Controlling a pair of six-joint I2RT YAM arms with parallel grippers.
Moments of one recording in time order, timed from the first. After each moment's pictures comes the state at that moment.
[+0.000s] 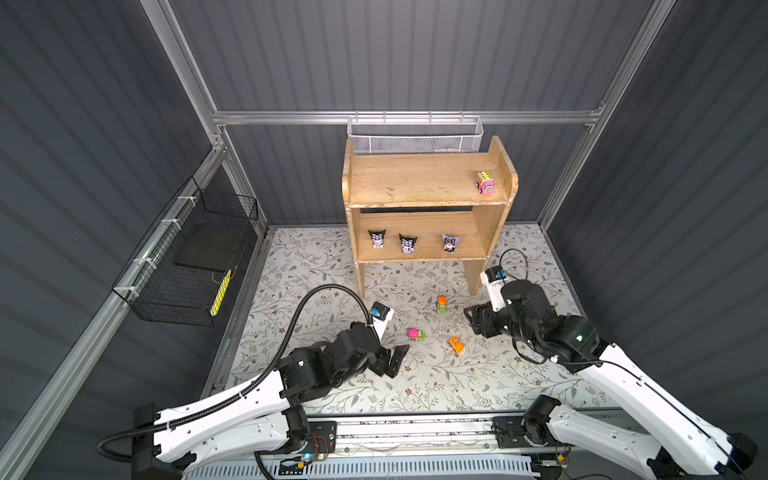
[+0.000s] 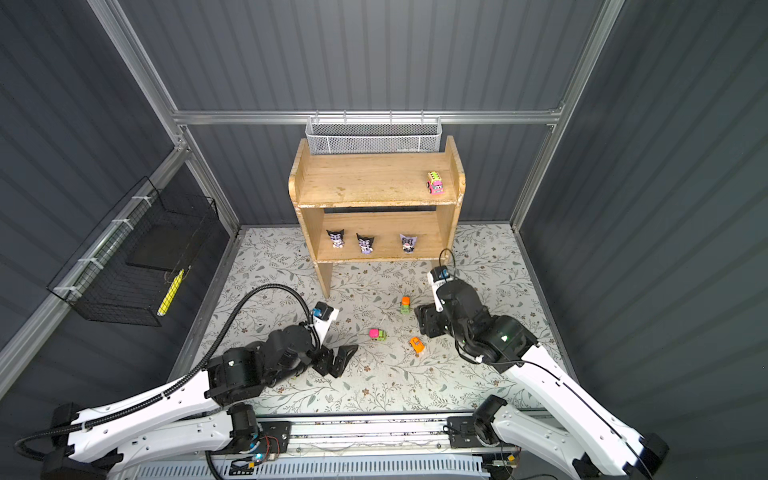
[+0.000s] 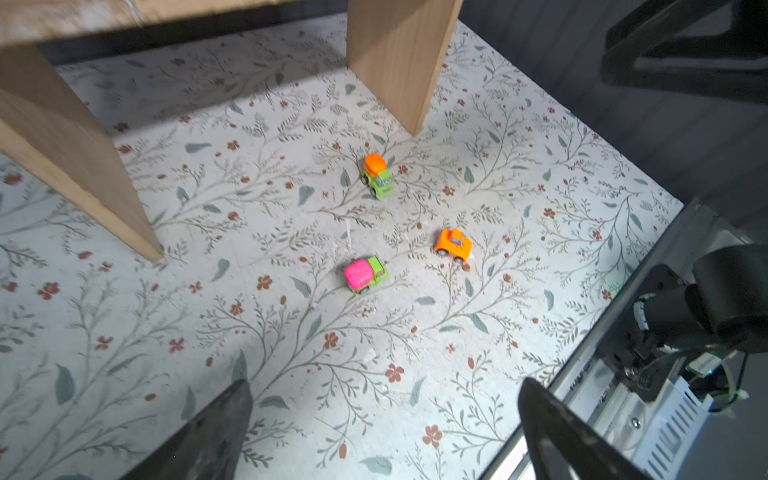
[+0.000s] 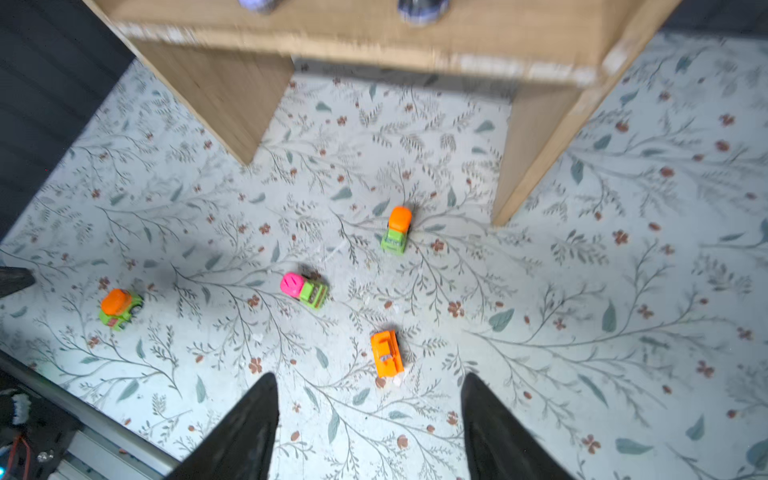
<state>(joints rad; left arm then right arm) -1.19 0.86 0.73 -0.49 -0.29 -0.42 0.70 0.88 0.93 -0.81 0.16 0.37</state>
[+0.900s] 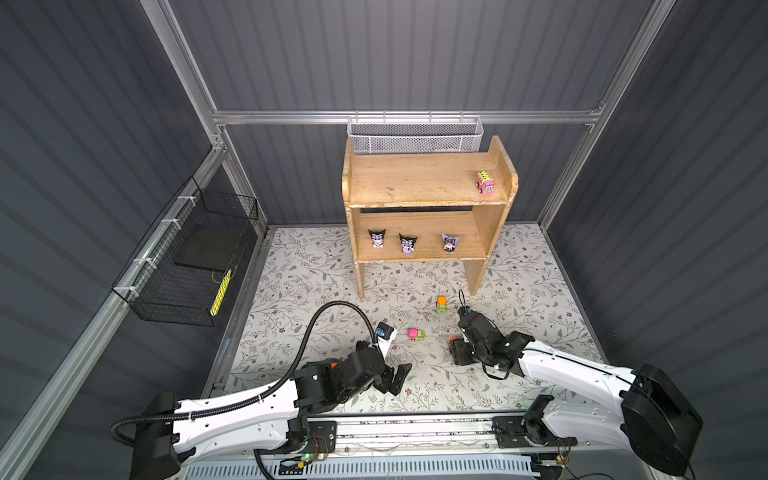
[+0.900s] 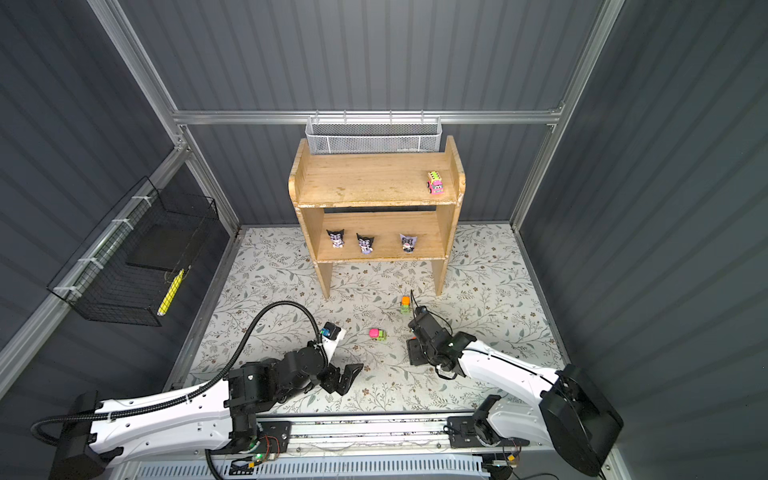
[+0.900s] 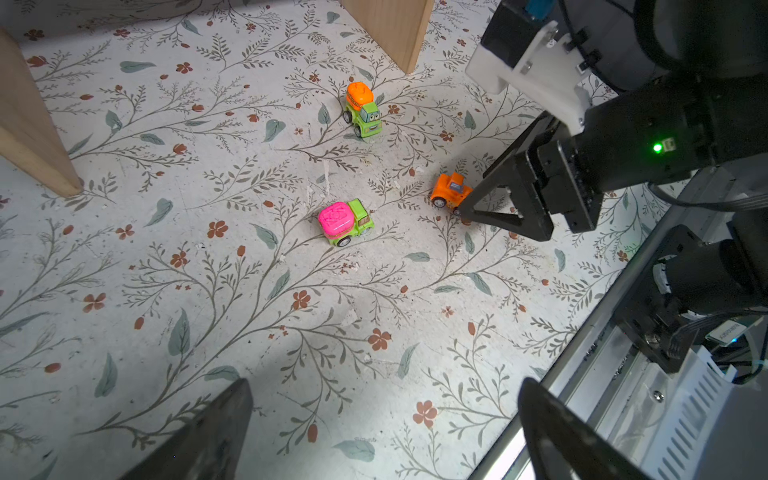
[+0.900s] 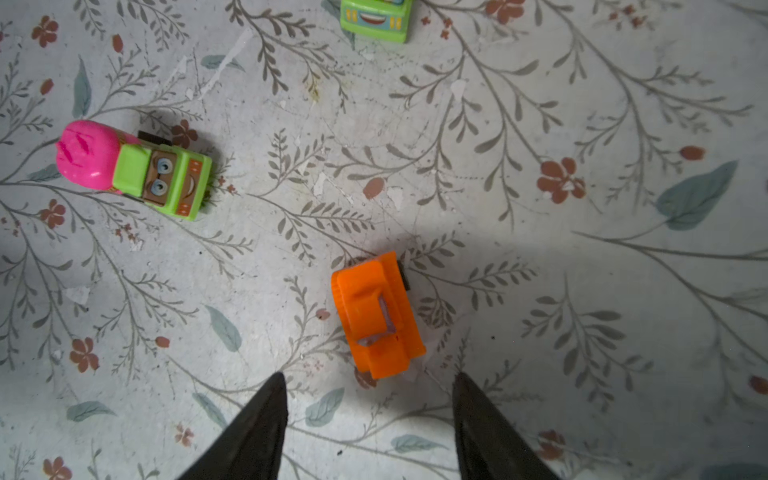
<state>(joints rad) -1.26 0.89 0.56 -0.33 -0.32 -0.49 0.73 1.21 0.54 -0.41 0.12 0.48</state>
